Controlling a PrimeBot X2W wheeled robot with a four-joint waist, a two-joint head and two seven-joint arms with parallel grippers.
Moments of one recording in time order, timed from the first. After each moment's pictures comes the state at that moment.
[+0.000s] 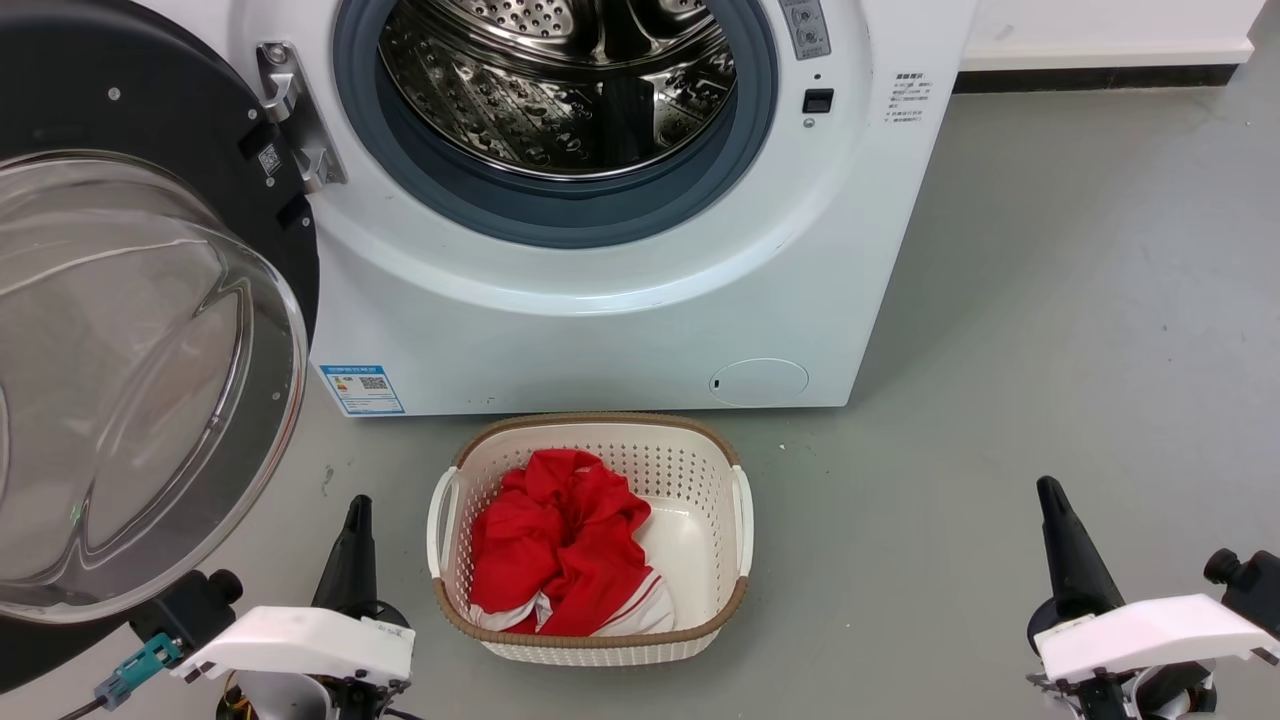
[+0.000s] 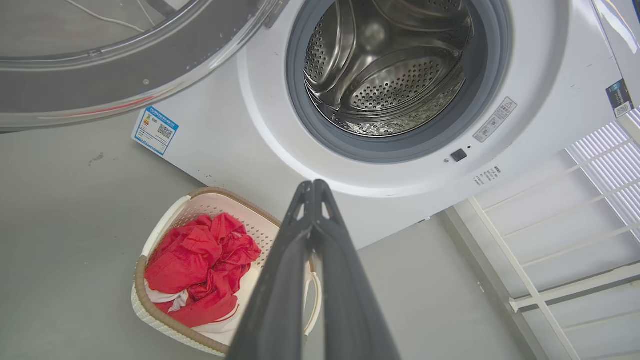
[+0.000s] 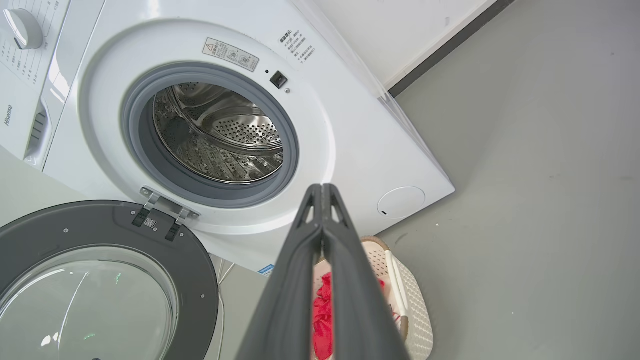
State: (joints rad) left arm -0.07 0.06 0.04 0.23 -0.80 -0.09 -0.09; right arm -0.02 -0.07 -0.01 0.16 0.83 0.13 -0.07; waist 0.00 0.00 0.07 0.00
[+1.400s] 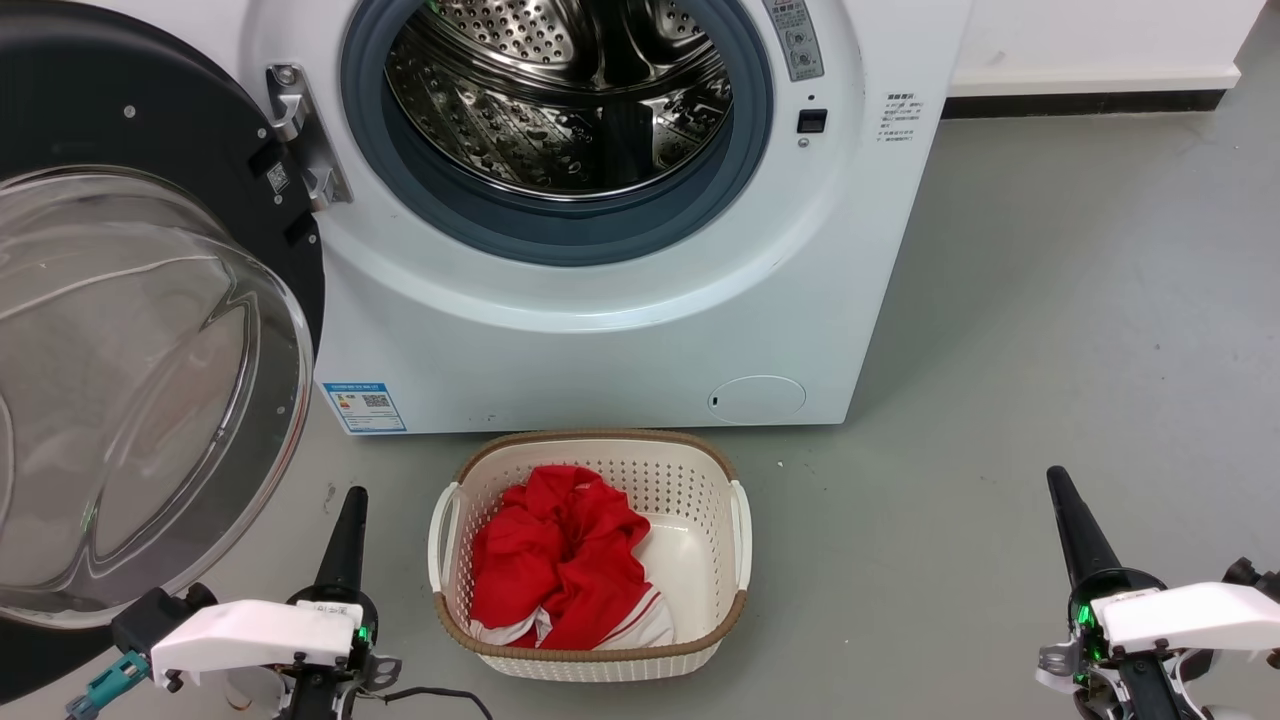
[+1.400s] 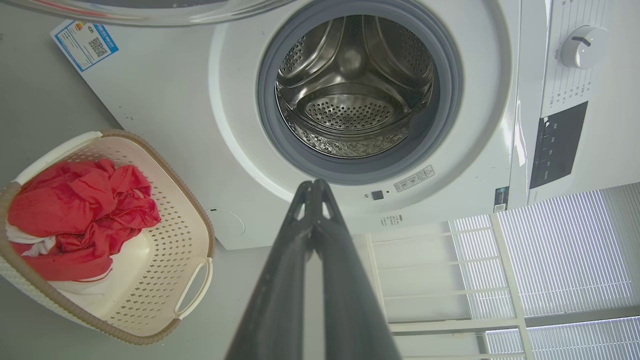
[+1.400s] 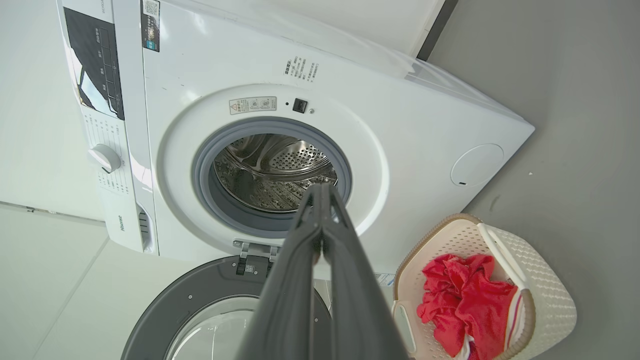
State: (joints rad) left arm -0.09 0.06 0.08 0.24 -1.27 -0.11 0.03; right arm -0.06 -0.08 -0.04 0.21 1.30 0.13 0.01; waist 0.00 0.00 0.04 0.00
